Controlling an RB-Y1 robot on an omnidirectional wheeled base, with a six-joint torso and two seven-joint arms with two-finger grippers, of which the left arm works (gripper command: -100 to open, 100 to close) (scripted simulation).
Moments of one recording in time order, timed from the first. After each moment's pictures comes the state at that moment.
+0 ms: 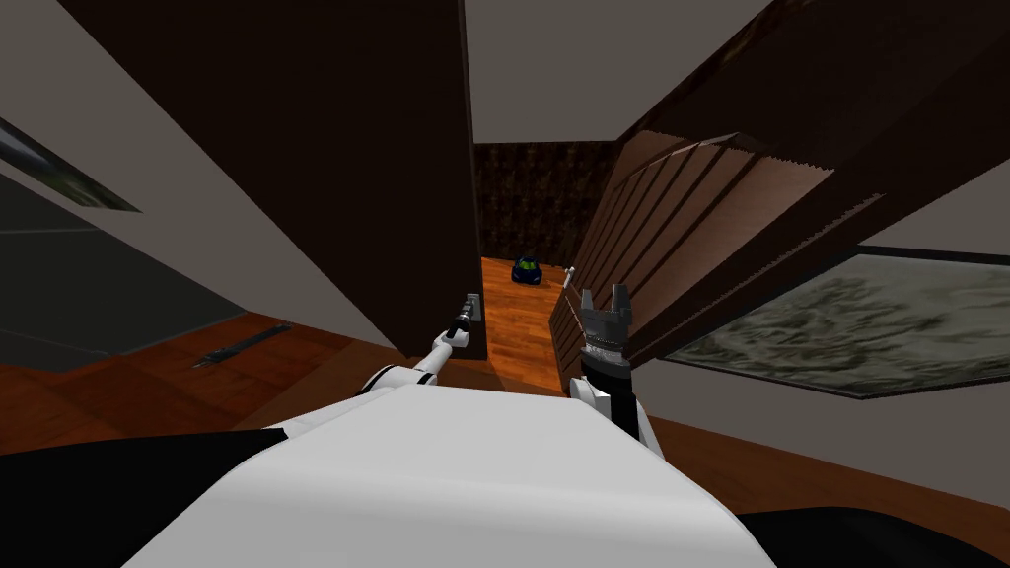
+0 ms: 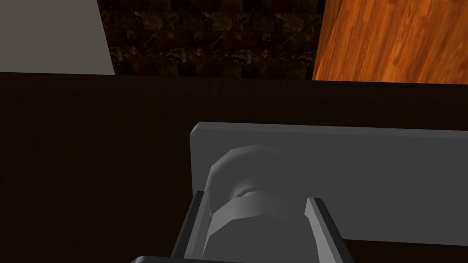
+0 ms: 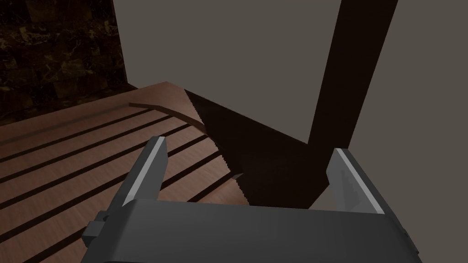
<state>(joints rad) -0.47 0.08 0.05 -0.65 0.14 -0.49 -0.04</state>
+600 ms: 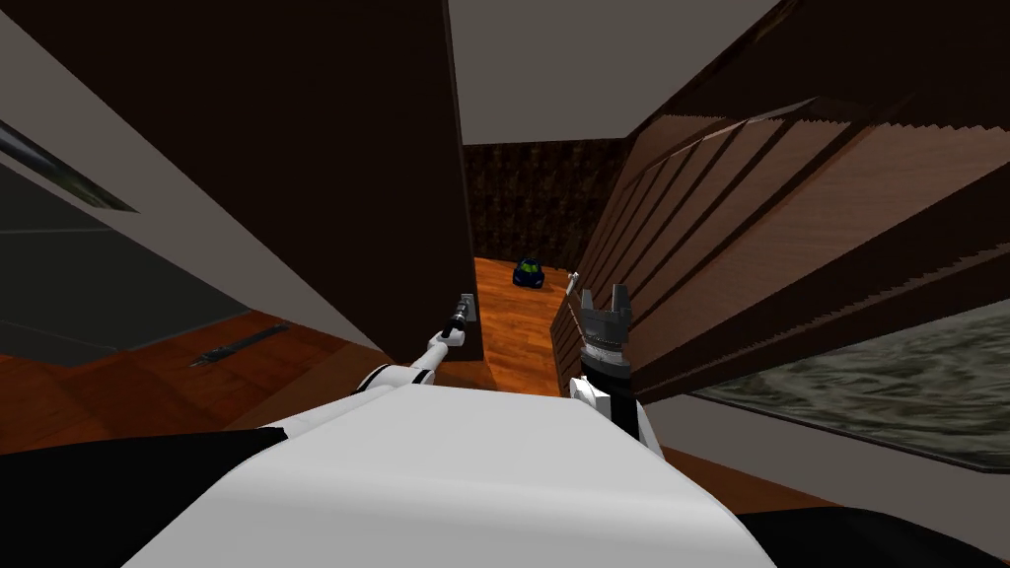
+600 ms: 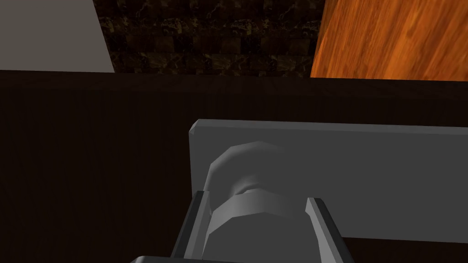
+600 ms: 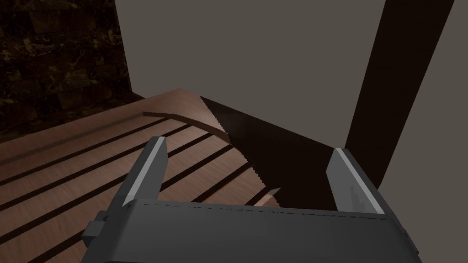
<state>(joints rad) -0.48 0.11 0.11 -0.61 0.16 -0.49 -0.06</state>
